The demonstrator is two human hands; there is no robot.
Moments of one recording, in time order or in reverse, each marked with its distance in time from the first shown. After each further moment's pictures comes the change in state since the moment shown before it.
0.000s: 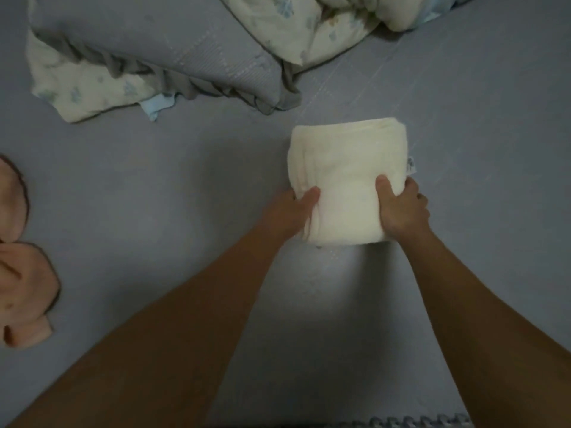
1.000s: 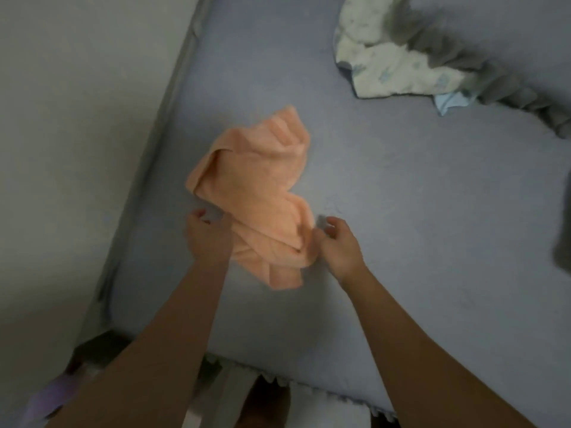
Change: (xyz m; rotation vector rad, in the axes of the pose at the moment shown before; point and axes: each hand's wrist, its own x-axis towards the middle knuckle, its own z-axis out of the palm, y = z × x) left_hand -0.129 -0.396 -0.468 -0.376 0.921 -0.331; right_hand -0.392 -0.214 0.416 0.083 -0.536 -0.226
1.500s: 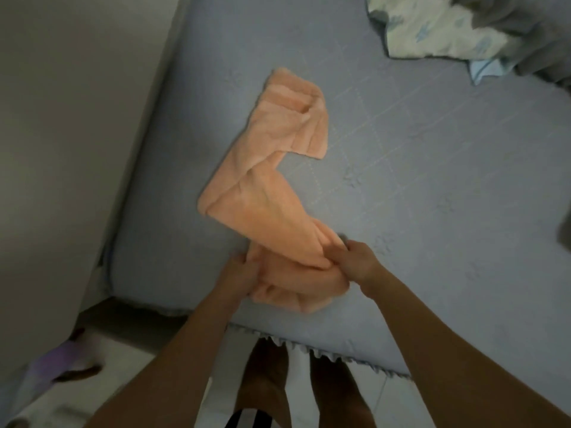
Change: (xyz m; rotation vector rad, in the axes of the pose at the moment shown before) left_hand -0.043 -0.102 -0.025 0.184 -0.651 -0.302; right_hand -0.024 0.050 0.012 -0.204 -0.192 0.251
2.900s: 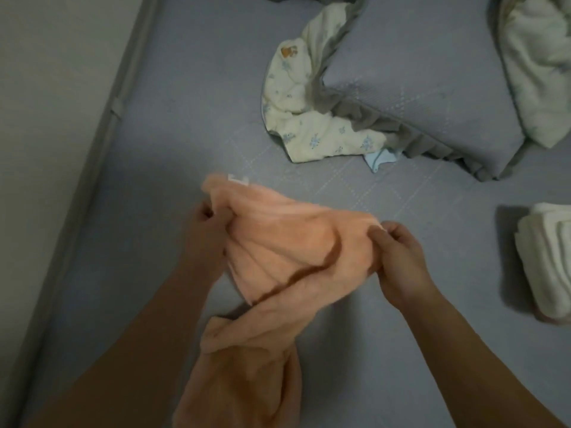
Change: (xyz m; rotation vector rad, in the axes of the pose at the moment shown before) left_hand 0.031 0.277 0.049 -0.553 0.014 0.671; right_hand 0.029 -0.069 -0.202 0.843 0.448 -0.342
